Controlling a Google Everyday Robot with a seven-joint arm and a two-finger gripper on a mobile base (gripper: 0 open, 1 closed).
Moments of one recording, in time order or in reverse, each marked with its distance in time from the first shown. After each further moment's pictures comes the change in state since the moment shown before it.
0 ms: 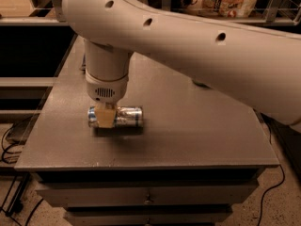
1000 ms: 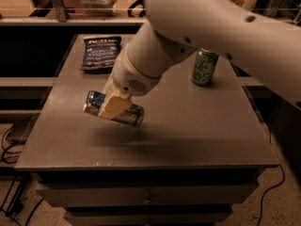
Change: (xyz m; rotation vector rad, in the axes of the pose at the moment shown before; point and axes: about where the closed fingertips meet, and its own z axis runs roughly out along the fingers) arm 0.002 -0.006 -0.050 0.115 -0.438 0.002
